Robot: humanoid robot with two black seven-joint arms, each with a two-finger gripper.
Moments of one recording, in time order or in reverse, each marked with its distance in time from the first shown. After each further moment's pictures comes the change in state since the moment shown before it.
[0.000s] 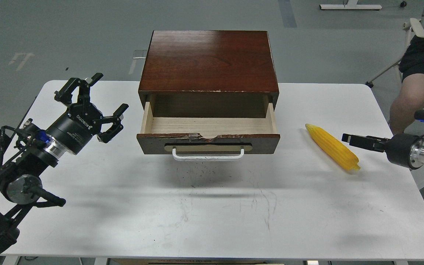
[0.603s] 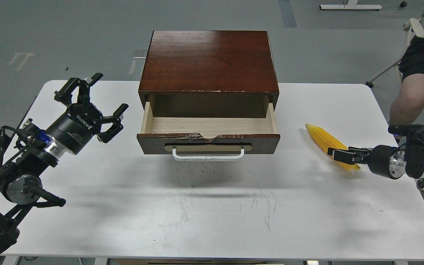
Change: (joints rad) left arm 0.001 0.000 0.000 0.001 -0.001 0.000 0.000; right arm -0.005 0.091 -0.101 -0.043 0.001 -0.071 0.000
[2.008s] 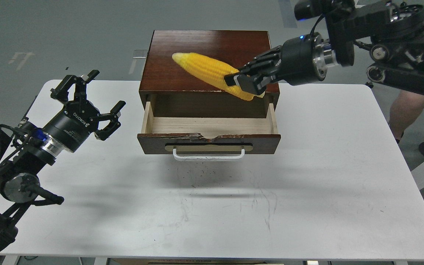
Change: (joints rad) left arm 0.000 0.004 -0.019 -0.001 0.000 0.000 0.003; right arm 0.952 0.171 -0.343 0.536 -0.116 0.123 0.000
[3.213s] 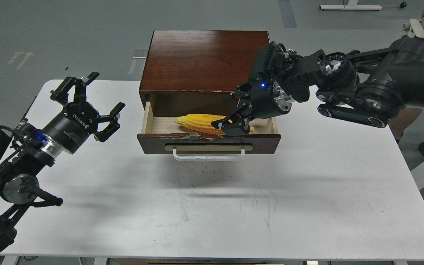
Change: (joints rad) left arm 0.007 0.008 0.000 0.001 0.003 0.000 -0.002; right arm -0.134 0.226 -0.051 -0.214 0.019 -0.174 0.000
